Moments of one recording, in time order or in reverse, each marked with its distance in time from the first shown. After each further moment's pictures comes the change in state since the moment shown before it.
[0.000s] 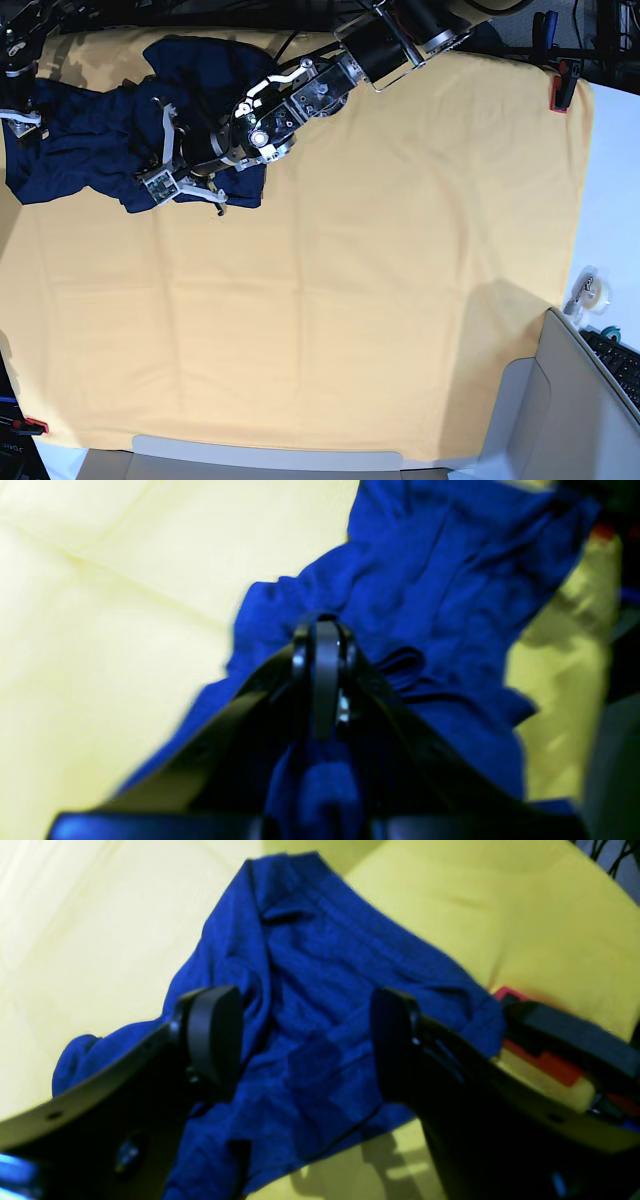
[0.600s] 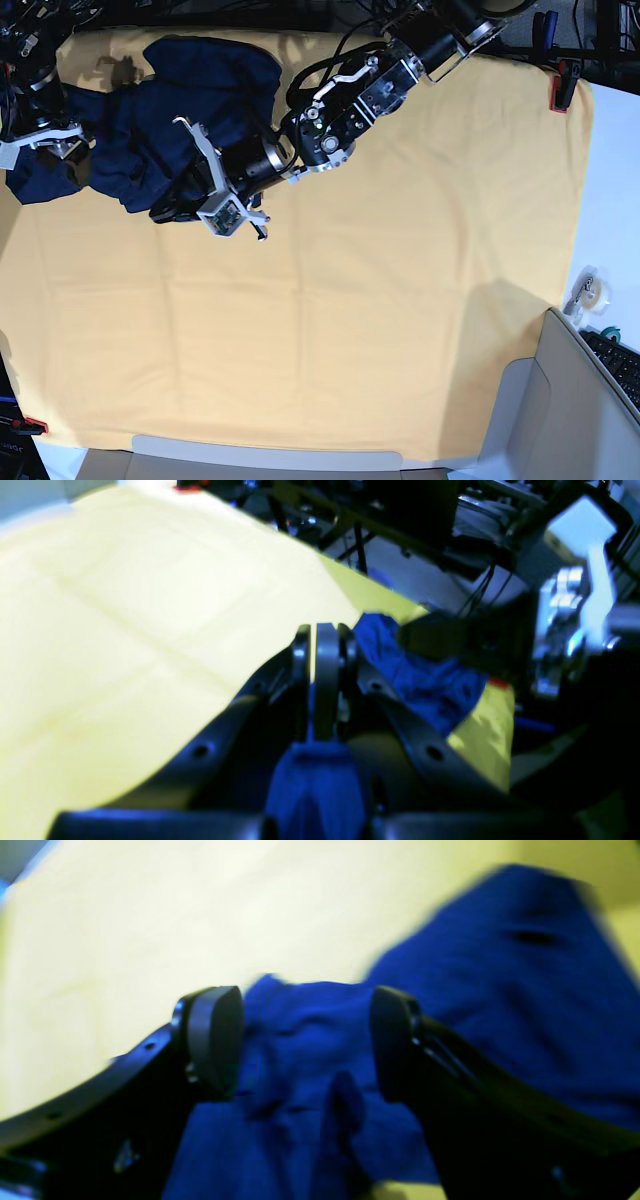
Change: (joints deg) left arm 4.6 -9.9 -6.6 20.5 -9.6 0.2 -2.7; right arm -2.4 -0.2 -9.4 8.6 14.9 10.6 -8.0
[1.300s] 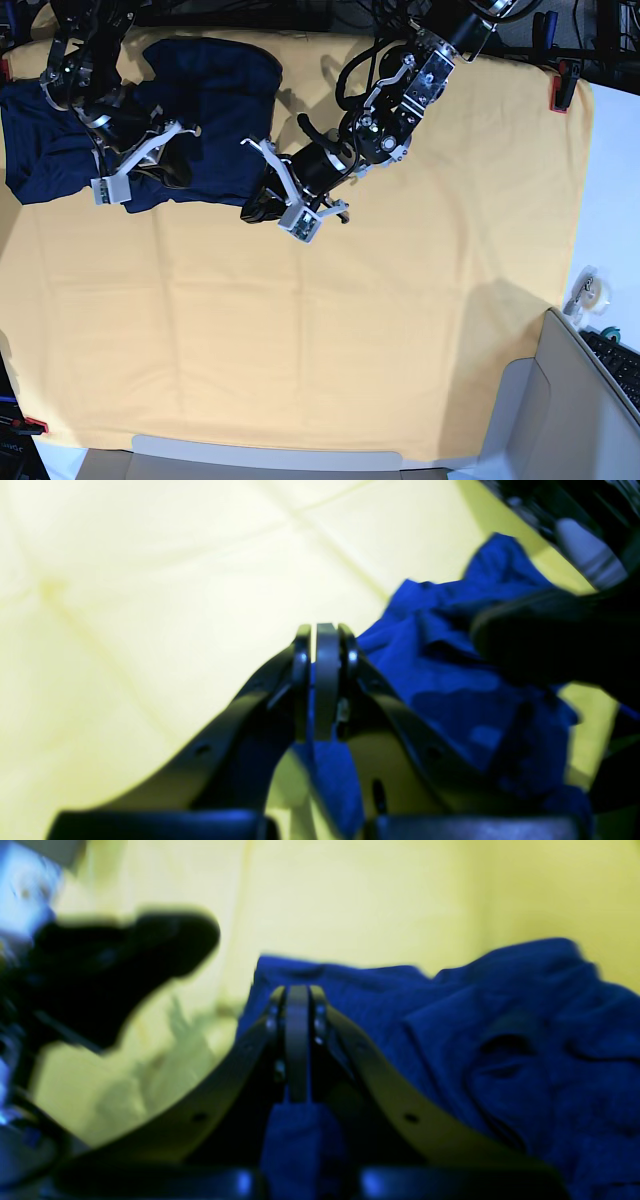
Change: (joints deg) left arm 6.7 -4.0 -13.3 -0.3 0.4 0.2 7.7; right arm -1.7 6.4 -30.8 0.9 -4.7 -3.6 -0.2
